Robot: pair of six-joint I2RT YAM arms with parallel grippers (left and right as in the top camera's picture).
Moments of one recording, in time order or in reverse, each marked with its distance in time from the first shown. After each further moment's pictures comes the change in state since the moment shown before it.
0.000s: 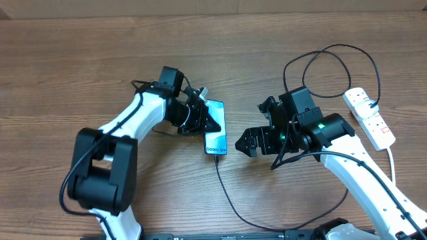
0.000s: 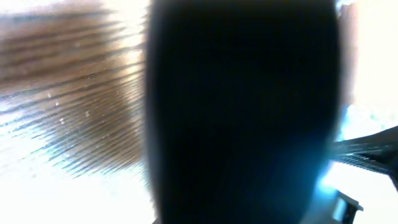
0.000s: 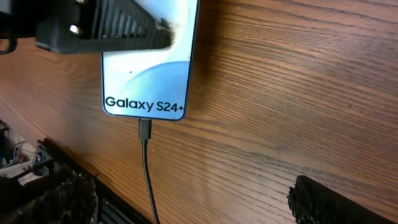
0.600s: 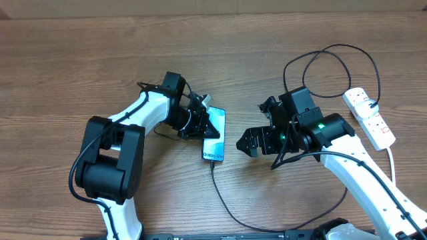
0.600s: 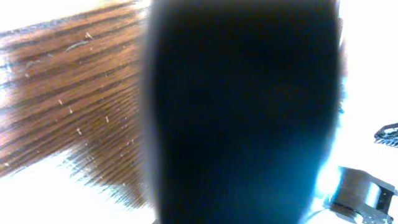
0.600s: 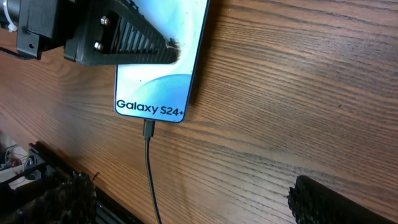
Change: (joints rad) left arm 0.001 0.076 0.001 -0.012 -0.003 0.144; right arm 0.000 0.000 0.000 0.000 0.023 0.000
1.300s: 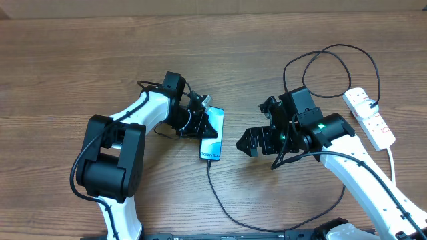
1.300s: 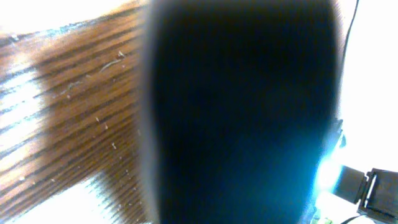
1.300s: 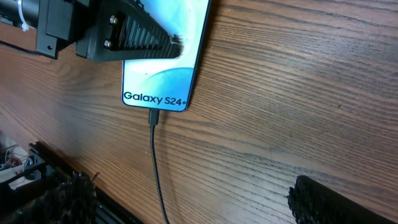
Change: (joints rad) left arm 0.000 0.013 0.000 0.027 -0.065 0.062; right arm 0.000 0.000 0.000 0.000 0.000 0.000
